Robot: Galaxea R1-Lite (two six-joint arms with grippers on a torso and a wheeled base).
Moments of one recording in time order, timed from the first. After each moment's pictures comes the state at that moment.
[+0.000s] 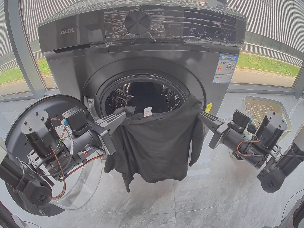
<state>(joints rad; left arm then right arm) -0.53 1.71 -0.44 -1.39 -0.16 -0.15 0.53 1.88 -0.48 -1.55 0.15 0.09</state>
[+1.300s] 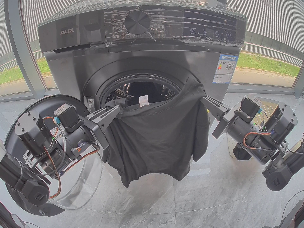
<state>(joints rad) -0.50 1.70 -0.42 -1.47 -0.16 -0.15 0.58 1.79 -0.53 -1.55 0.13 0.09</state>
